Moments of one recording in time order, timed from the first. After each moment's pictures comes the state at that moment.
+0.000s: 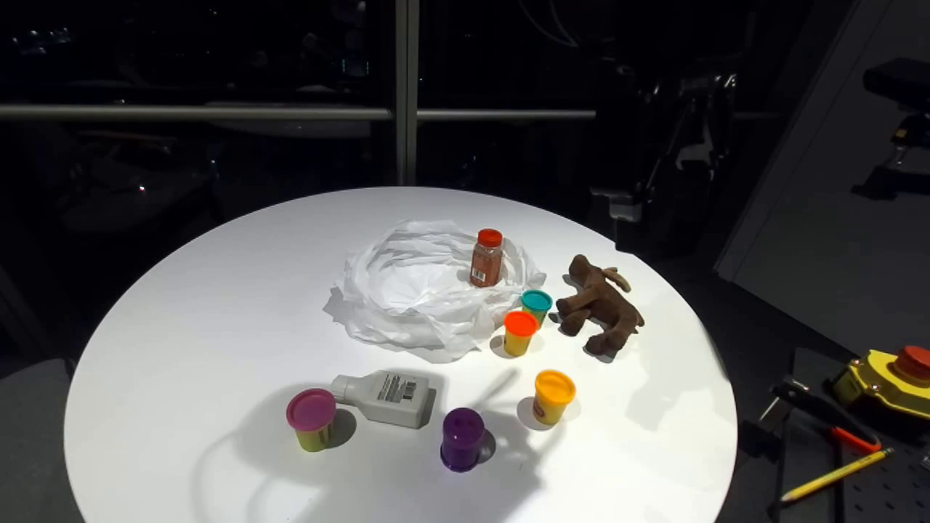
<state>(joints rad) 0.08 -0.16 0.21 -2.34 0.08 1.93 0.38</state>
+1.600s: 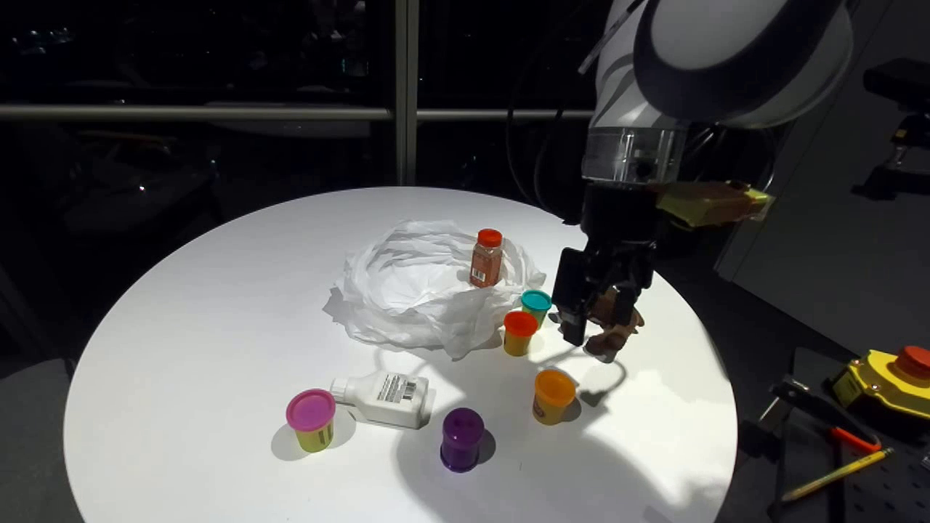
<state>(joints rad) 0.03 0.16 0.07 -2.48 0.27 2.45 0.05</state>
